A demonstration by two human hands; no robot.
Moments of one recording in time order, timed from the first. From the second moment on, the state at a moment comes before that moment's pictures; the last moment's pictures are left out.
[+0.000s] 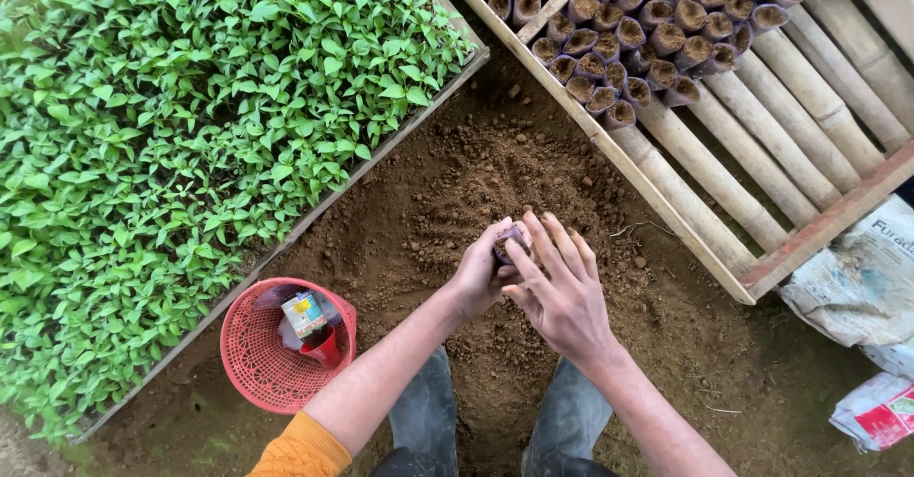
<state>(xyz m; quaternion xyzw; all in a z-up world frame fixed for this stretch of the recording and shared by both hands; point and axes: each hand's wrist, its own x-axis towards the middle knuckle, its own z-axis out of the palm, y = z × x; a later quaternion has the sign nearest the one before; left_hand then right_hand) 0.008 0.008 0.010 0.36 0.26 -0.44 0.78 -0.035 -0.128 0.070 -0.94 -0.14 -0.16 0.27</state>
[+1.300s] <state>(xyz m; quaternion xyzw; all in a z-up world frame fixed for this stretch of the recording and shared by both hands) -0.005 0.010 0.282 0.27 0.12 -0.59 0.75 -0.058 -0.166 0.336 -0.92 -0.26 -0.14 0.25</state>
